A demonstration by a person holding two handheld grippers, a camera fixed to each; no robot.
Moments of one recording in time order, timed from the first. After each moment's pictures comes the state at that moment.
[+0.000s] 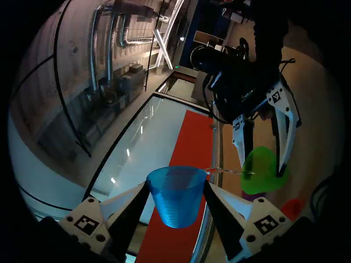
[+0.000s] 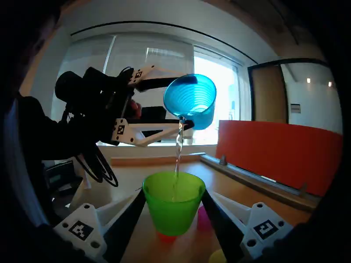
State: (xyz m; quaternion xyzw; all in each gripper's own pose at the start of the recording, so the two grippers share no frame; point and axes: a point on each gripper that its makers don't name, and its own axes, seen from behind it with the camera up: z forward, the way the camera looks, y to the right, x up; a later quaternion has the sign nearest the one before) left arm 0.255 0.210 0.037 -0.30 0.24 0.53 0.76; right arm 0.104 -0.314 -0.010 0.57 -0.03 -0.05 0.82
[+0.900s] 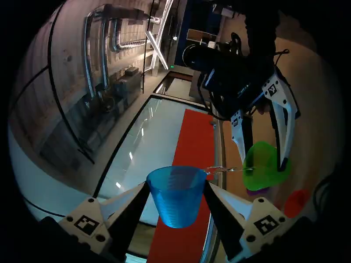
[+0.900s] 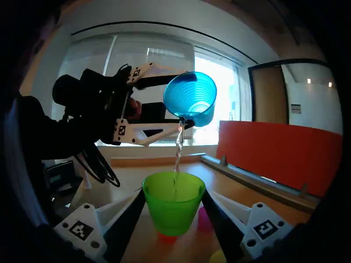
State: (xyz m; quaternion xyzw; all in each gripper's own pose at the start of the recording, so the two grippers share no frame) left arm 0.263 0.209 0.033 -0.29 0.25 0.56 0.74; right arm 0.105 -0.316 -0.011 0.57 -0.03 -0.05 0.82
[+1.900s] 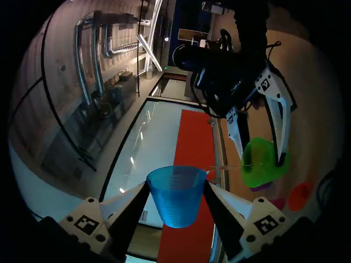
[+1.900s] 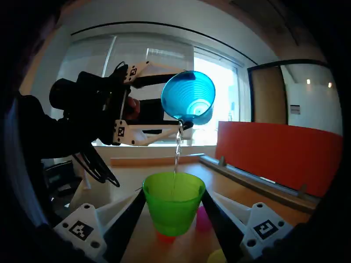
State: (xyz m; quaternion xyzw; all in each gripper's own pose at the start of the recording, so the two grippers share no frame) left arm 0.261 0.219 0.032 -0.28 0.27 0.59 0.71; right arm 0.106 -0.311 -0.008 0.56 -0.02 -0.05 0.82
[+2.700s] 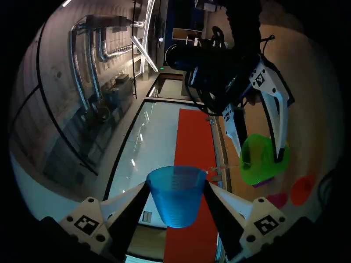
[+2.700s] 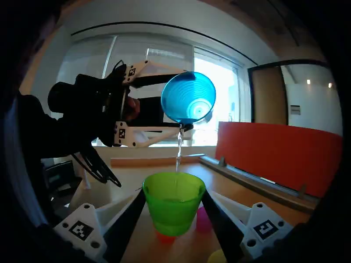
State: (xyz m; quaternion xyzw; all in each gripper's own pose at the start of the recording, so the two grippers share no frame) left arm 0.263 0.219 0.031 -0.28 0.27 0.61 0.69; right arm 0.107 -0.313 -0.008 0.57 -0.02 -0.05 0.82
